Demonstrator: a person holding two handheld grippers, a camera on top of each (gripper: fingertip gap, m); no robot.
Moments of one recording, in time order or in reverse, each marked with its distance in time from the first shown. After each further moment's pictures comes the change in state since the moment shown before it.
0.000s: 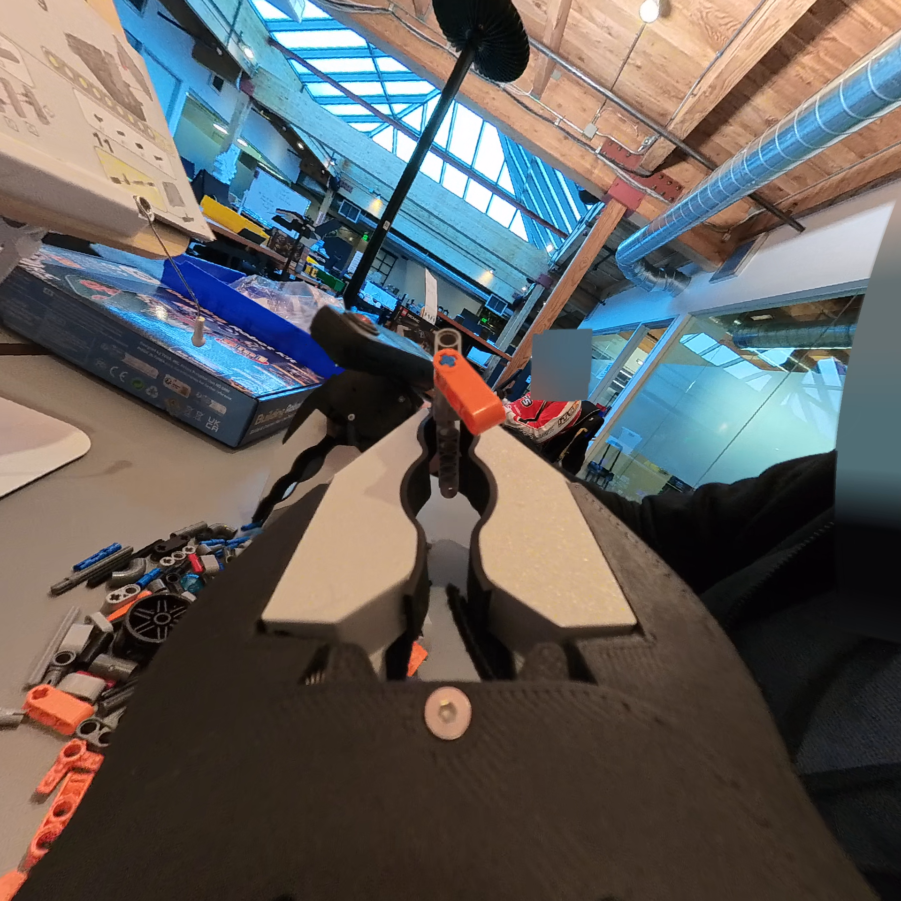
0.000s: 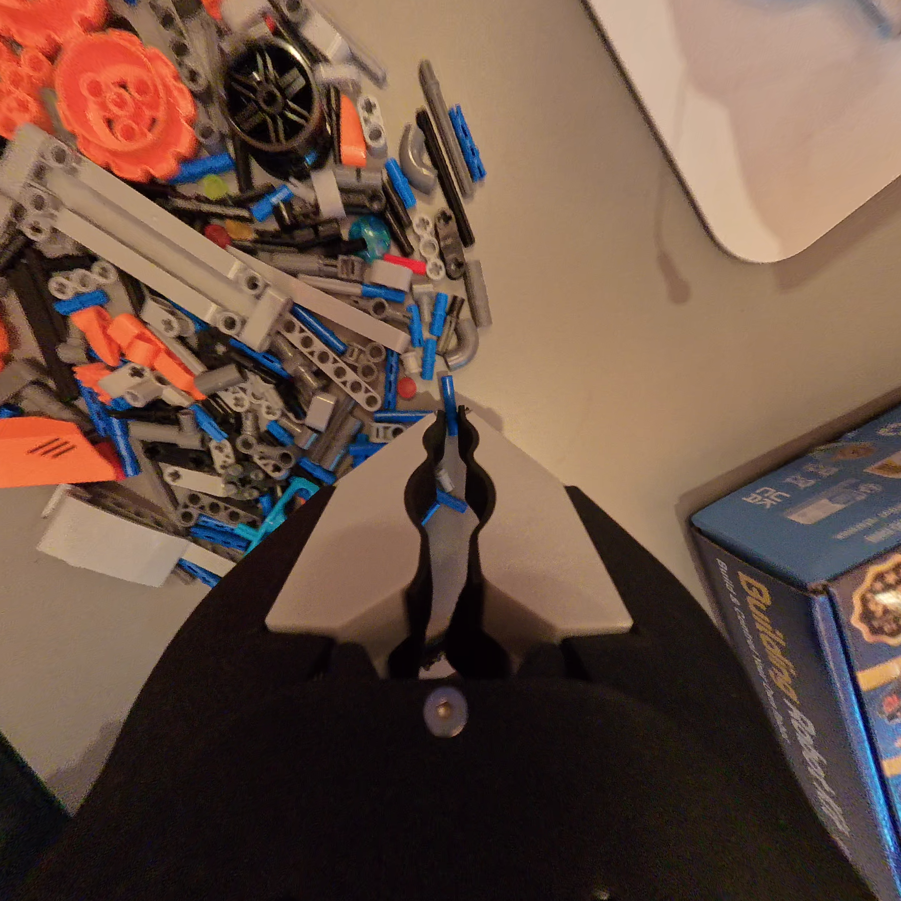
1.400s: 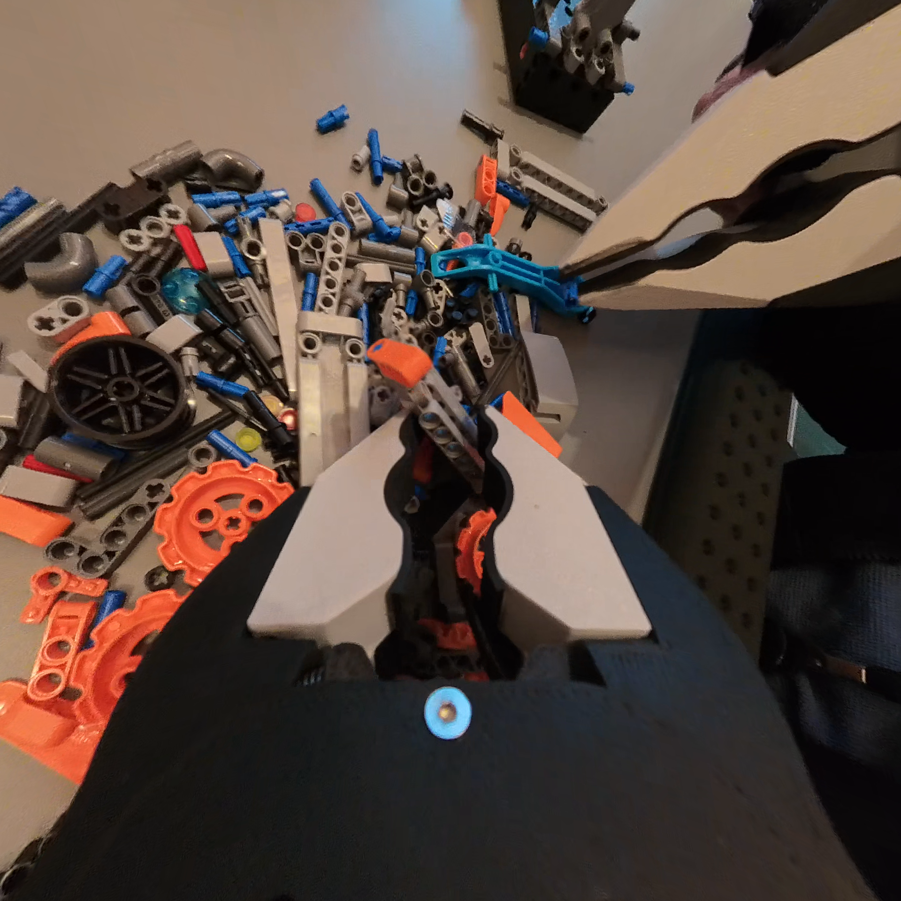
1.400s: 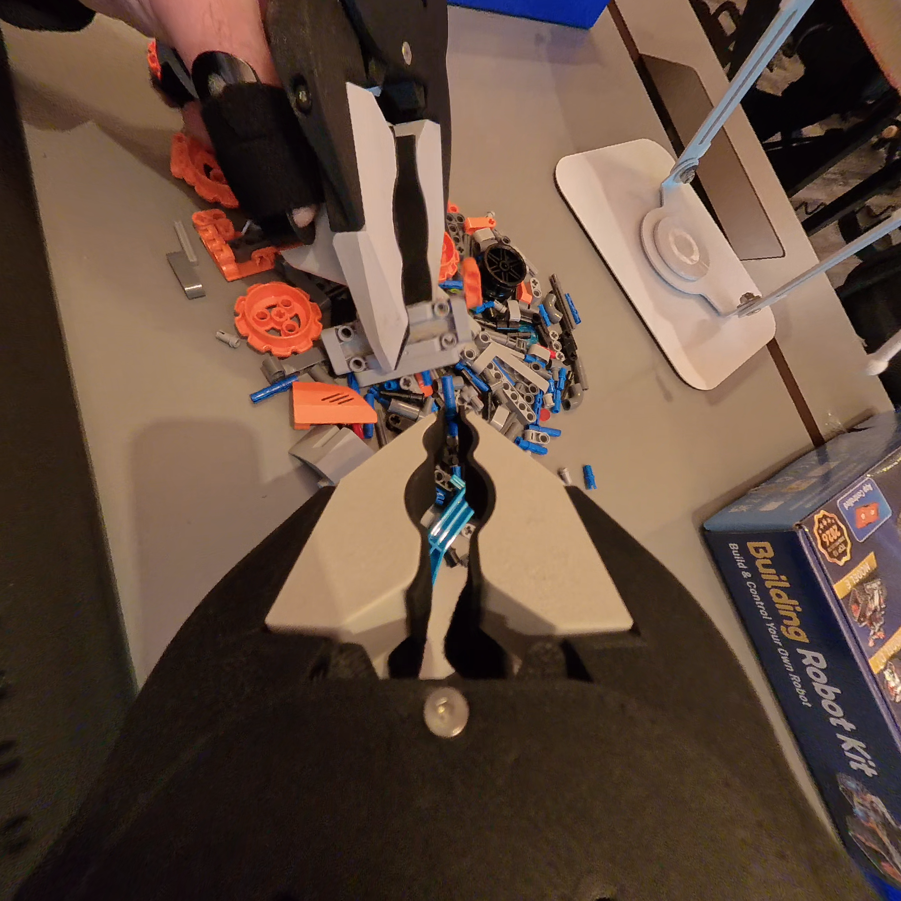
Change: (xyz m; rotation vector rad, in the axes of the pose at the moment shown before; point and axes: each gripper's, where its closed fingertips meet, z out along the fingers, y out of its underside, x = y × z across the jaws) left arm -0.067 0.165 0.004 -0.906 -0.380 -0.019; right arm -0.096 -0.002 -0.069 0.462 0.187 -0.211
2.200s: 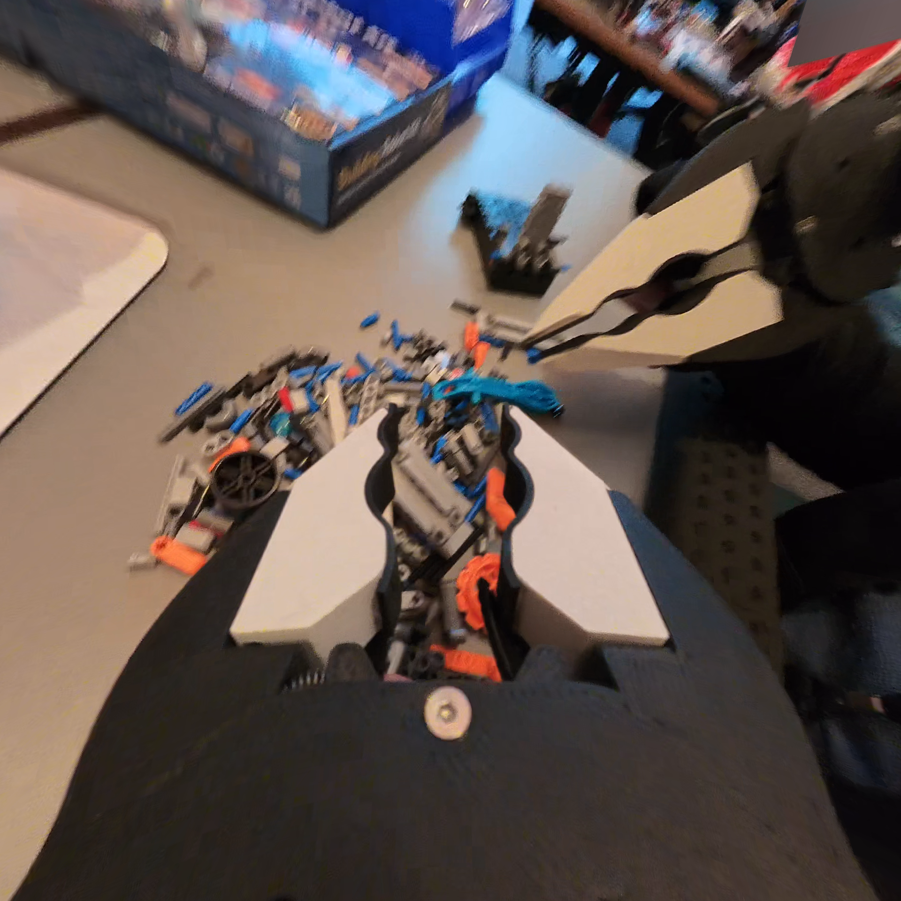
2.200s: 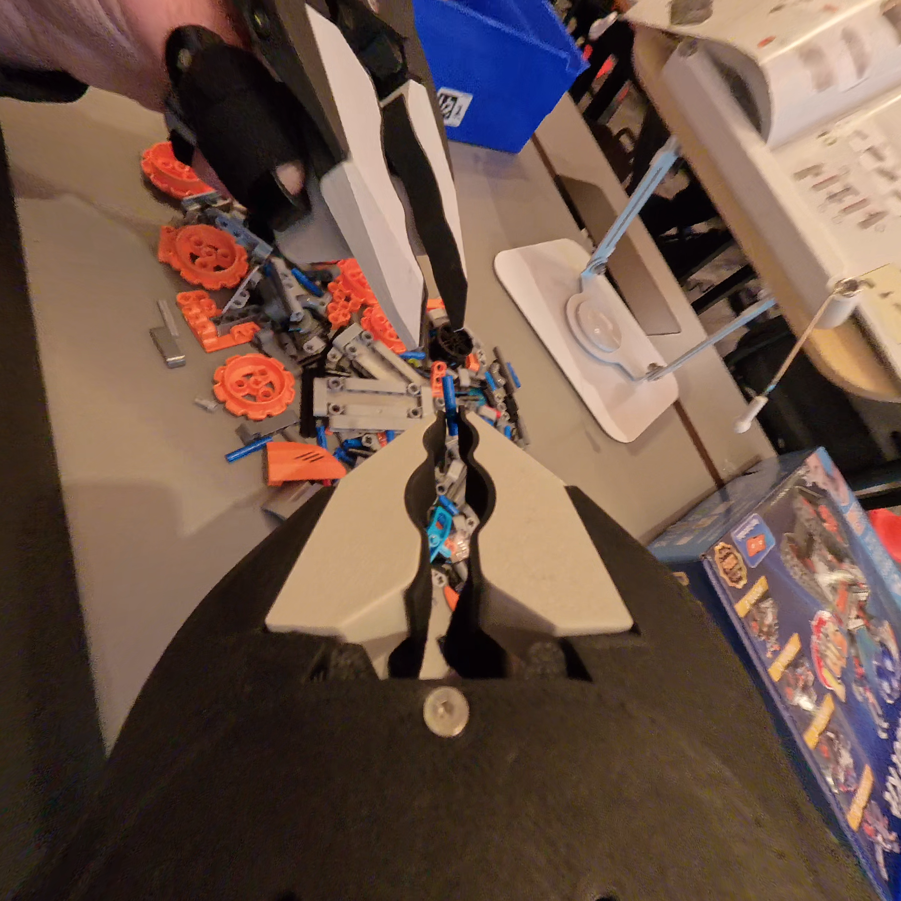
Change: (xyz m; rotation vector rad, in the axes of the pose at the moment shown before) left arm 0.014 -0.051 -0.052 0.311 -0.062 0.152; right arm 0.014 -0.035 -0.014 0.125 0.115 -0.052
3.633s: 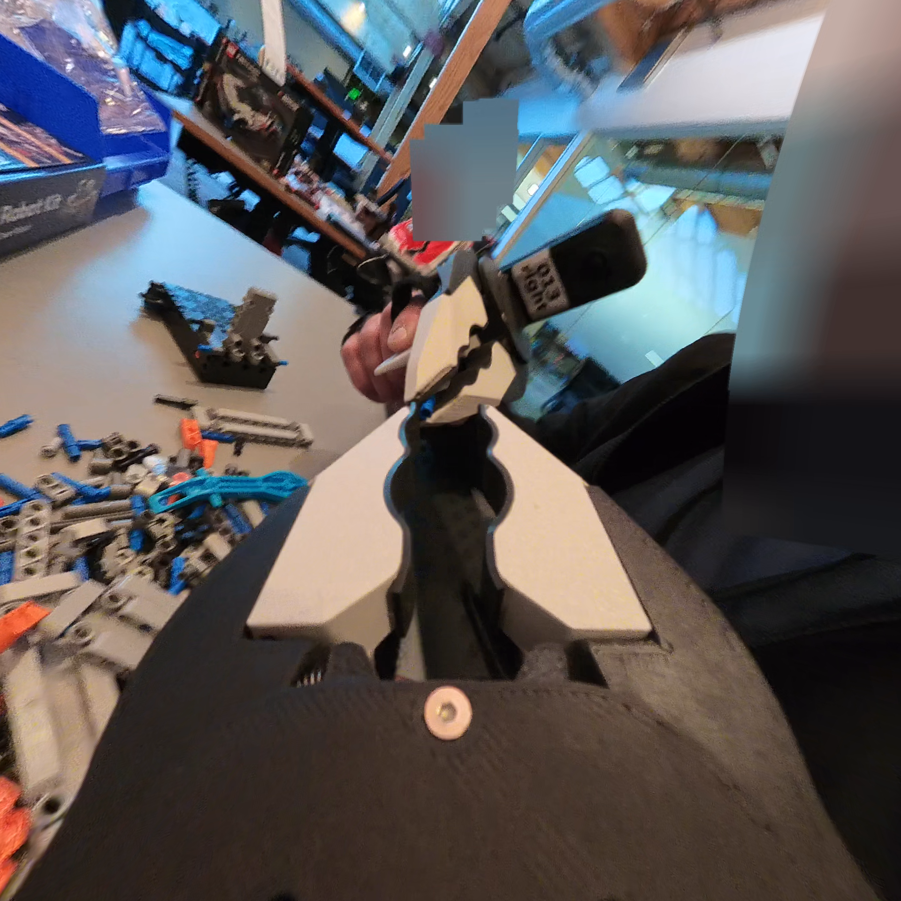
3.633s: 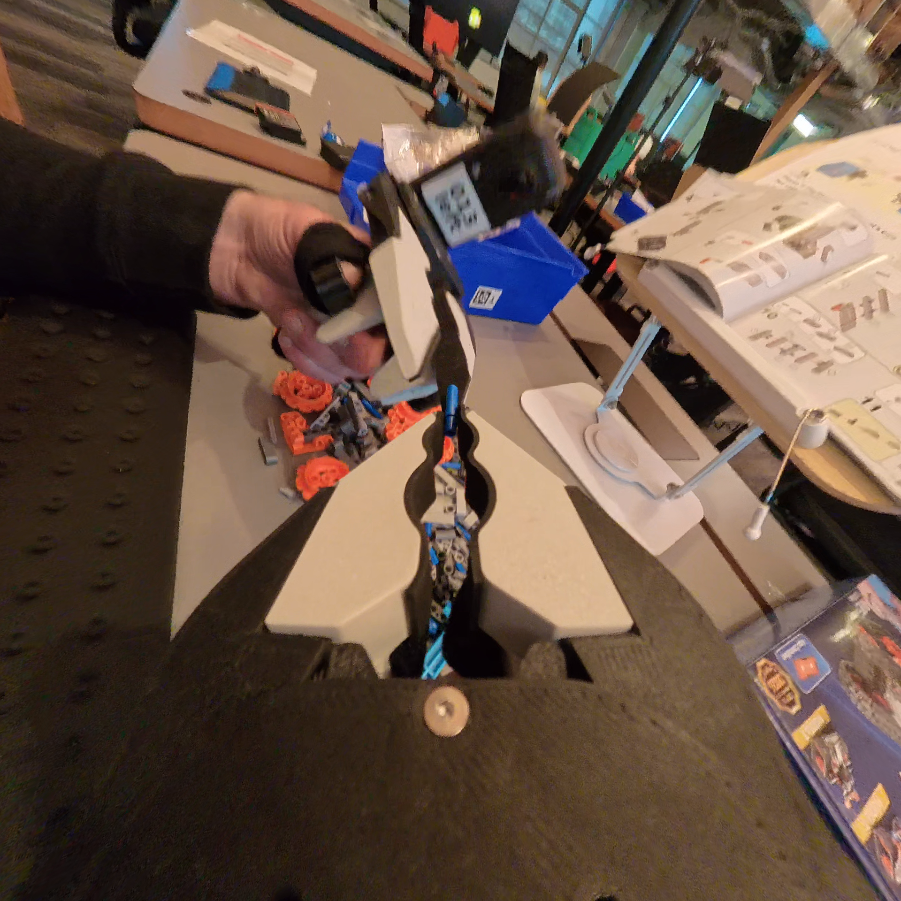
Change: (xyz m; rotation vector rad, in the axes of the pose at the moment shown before) left arm 0.086 -0.038 -0.021 0.208 0.679 -0.193; right arm -0.011 -0.049 -0.033 0.343 -0.097 0.021
